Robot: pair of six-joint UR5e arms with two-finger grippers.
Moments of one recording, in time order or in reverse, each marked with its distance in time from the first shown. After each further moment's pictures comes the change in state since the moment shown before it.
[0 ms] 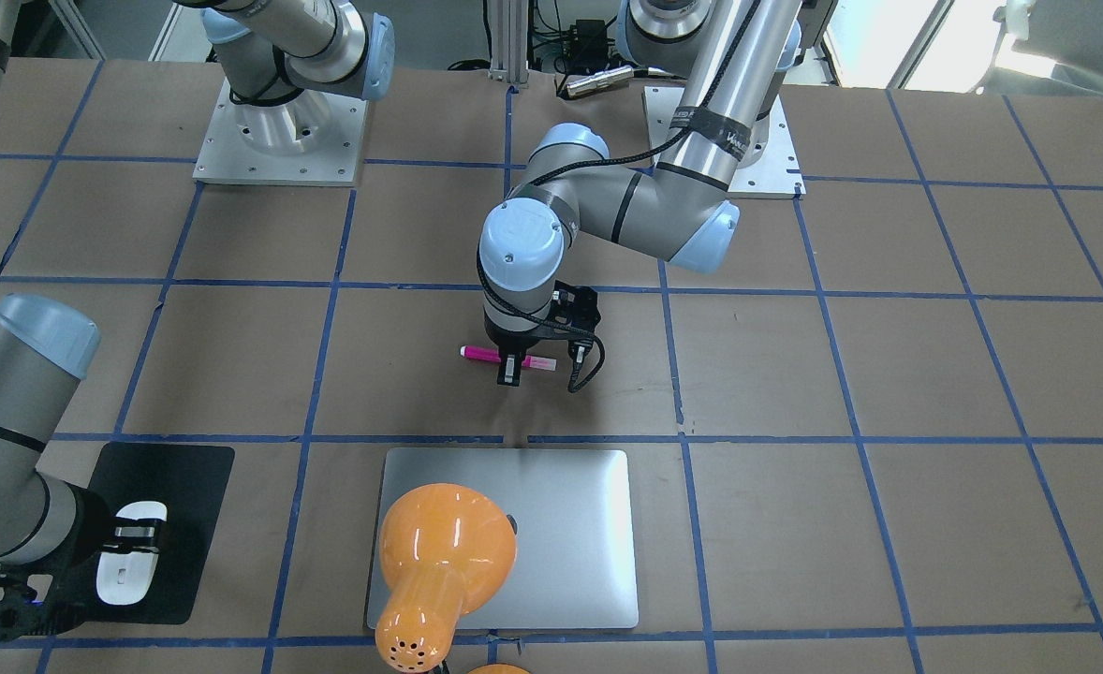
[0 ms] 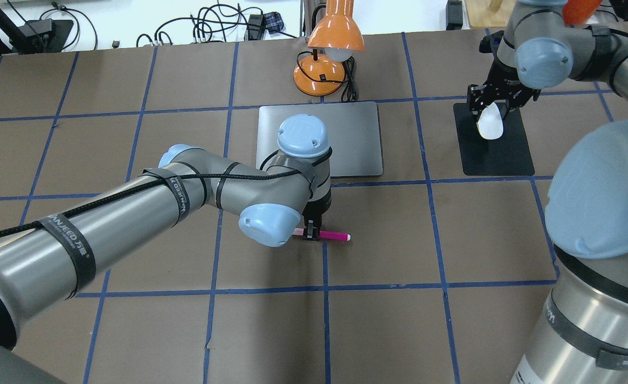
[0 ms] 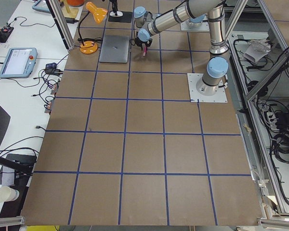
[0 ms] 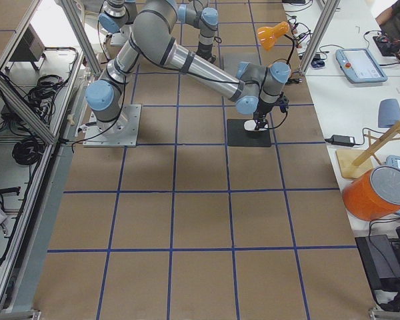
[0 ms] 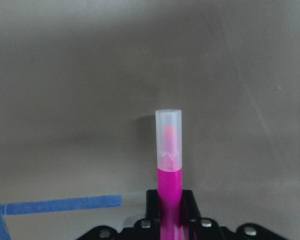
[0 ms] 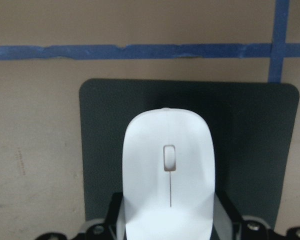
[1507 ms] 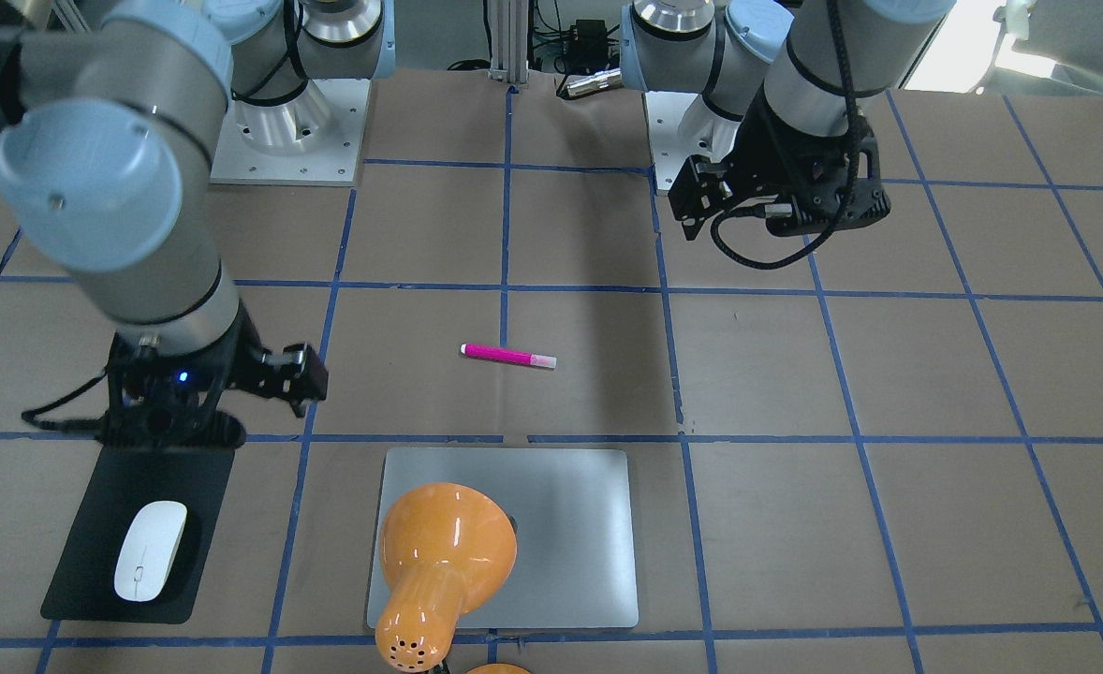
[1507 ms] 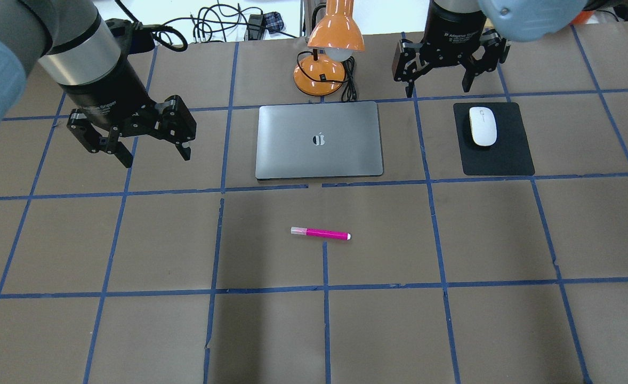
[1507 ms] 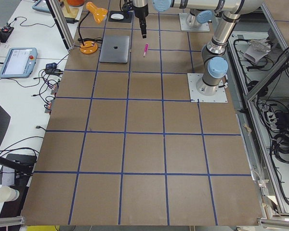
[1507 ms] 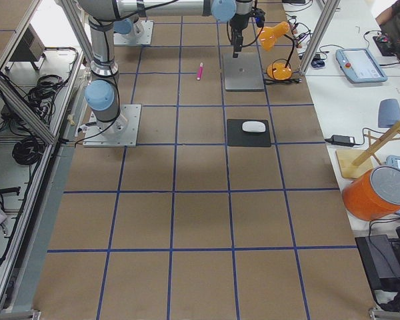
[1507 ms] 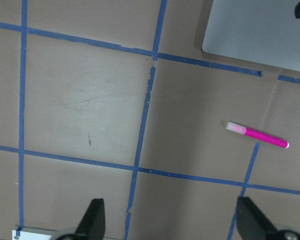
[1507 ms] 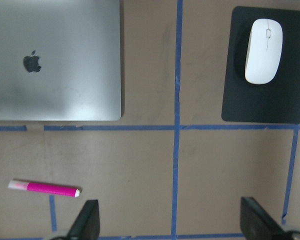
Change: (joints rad) left arm 0.413 0.480 0.253 -0.716 0.016 1.807; right arm 0.303 -0.460 -0.019 0.429 0.031 0.277
